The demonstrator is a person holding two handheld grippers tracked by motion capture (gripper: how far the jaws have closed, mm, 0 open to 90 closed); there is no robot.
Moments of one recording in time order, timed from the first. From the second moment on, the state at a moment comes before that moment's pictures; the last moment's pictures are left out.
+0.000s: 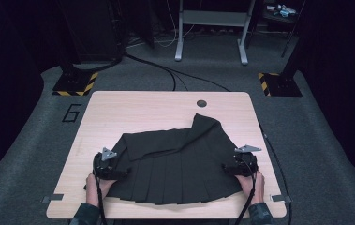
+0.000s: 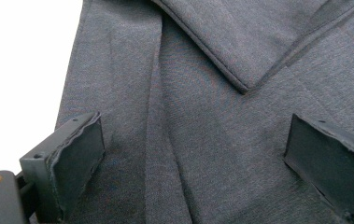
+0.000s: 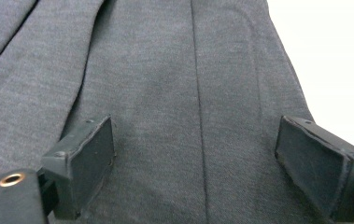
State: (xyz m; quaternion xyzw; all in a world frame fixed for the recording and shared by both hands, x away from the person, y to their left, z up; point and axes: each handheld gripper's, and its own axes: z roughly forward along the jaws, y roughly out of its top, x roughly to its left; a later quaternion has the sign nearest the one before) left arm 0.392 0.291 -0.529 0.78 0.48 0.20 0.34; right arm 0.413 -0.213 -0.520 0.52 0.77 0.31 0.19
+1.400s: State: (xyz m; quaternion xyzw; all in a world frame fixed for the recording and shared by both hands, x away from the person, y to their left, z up) left arm 0.392 0.291 -0.530 0.78 0.49 0.20 0.34; right arm 0.561 -0.106 -0.452 0.50 0.80 0.26 0.20
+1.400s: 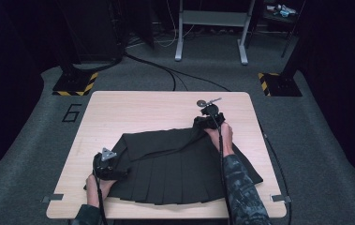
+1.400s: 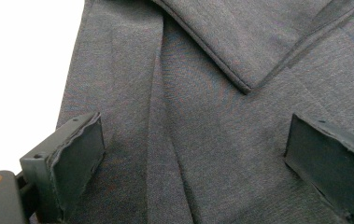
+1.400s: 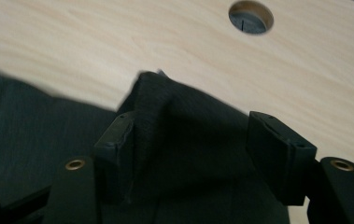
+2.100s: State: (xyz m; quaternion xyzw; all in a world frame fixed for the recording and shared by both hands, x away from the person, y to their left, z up) left arm 0.394 0.289 -0.526 0.78 0.49 0.21 0.33; right arm 0.452 -0.169 -0.466 0.51 0.77 0.32 0.21
